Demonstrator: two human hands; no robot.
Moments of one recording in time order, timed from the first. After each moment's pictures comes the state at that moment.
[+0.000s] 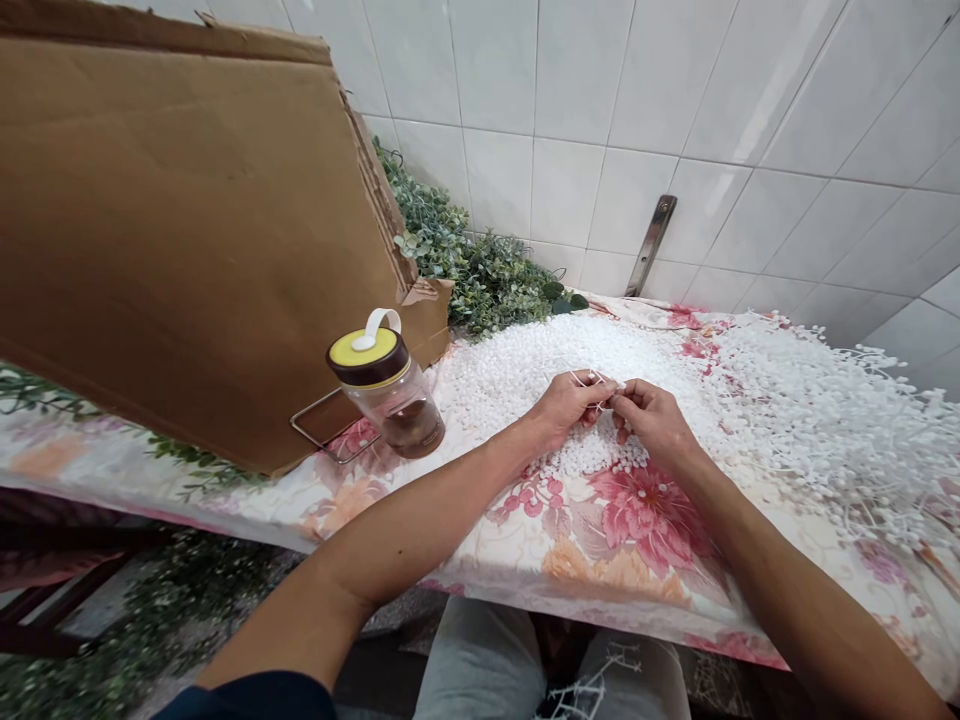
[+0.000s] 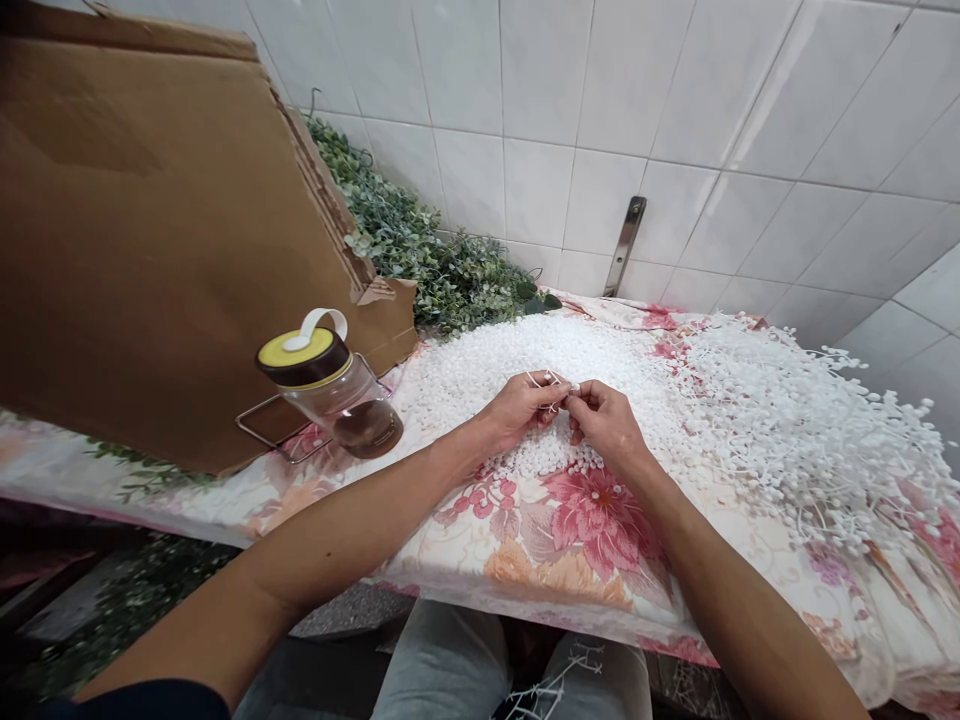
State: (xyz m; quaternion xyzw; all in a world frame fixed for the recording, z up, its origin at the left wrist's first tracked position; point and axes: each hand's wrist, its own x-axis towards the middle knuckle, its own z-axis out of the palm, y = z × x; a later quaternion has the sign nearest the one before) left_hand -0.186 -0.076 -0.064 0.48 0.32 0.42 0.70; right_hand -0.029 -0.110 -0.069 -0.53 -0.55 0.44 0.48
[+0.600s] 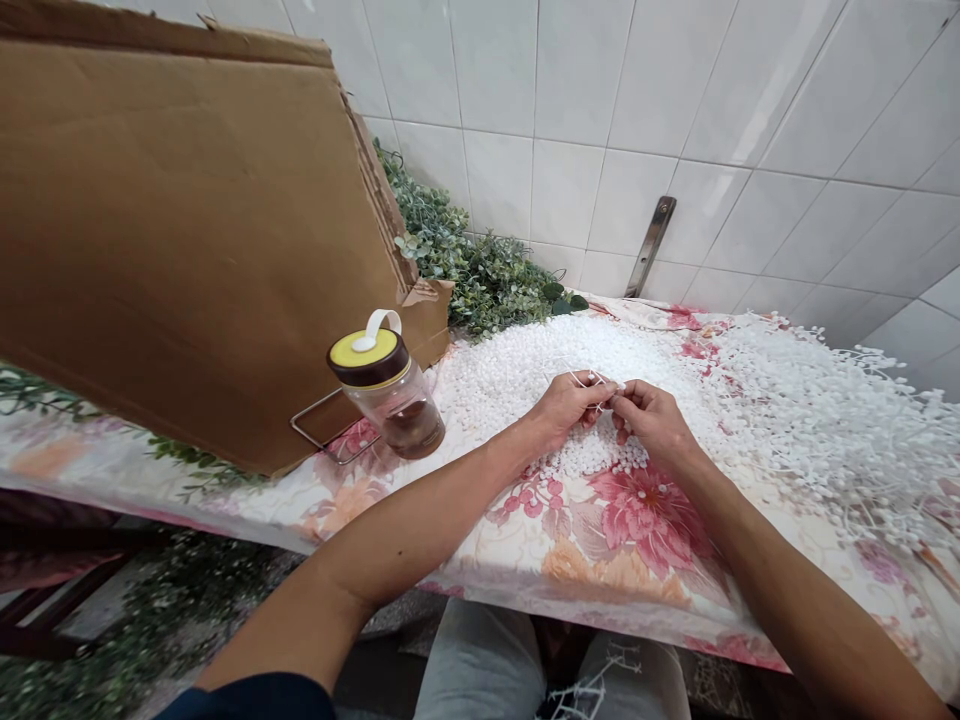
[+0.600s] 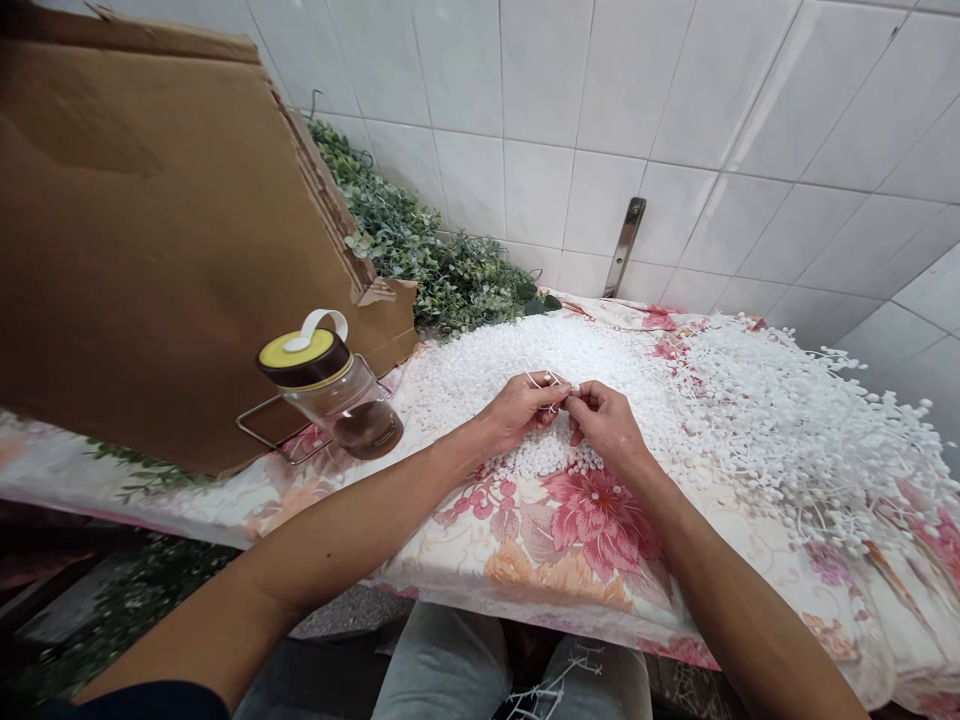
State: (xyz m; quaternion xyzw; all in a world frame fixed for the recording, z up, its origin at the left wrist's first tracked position) left_hand -0.186 -0.076 -0.064 0.47 0.32 0.42 0.71; right_hand -0.029 -0.110 -0.069 -0.53 -0.55 0.44 0.48
